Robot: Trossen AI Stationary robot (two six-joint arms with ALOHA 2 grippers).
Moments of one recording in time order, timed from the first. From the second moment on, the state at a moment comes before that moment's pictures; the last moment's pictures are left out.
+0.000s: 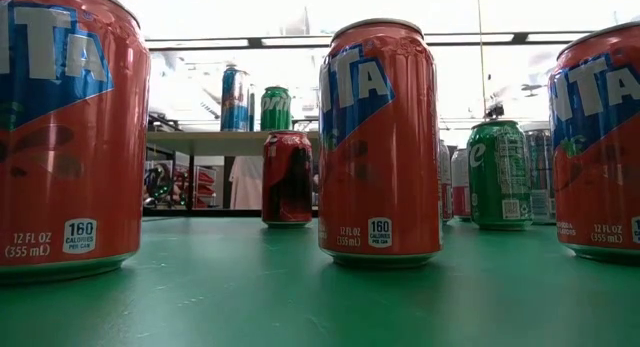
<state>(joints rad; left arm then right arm) -0.50 1.08 0.79 0.05 -0.61 -0.05 0.71 1.48 1.48 -1.50 -0.07 1.56</state>
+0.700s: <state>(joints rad) -0.50 1.09 0.79 0.06 -0.61 -0.13 1.00 1.37 1.28 -1.37 0.00 2.01</state>
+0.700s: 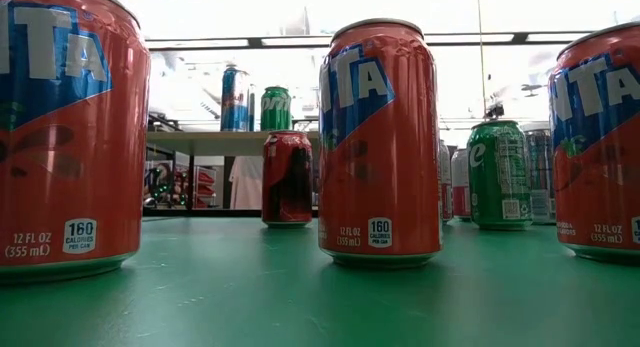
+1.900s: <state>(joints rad) -0.50 1.09 0.79 0.06 -0.61 -0.09 1.00 1.37 1.28 -1.35 -0.01 2.07</state>
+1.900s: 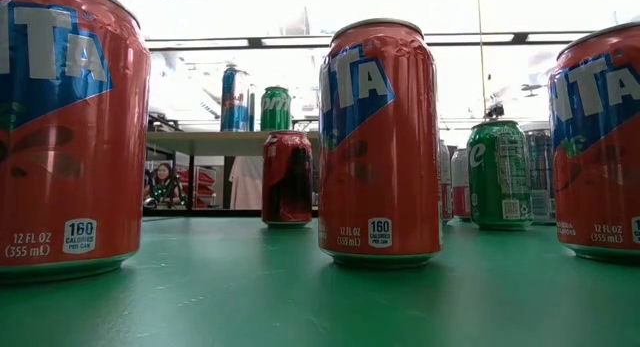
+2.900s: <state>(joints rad) -0.50 1.09 0.79 0.07 -0.62 -0.09 1.00 1.37 1.24 -1.32 -0.05 2.15</state>
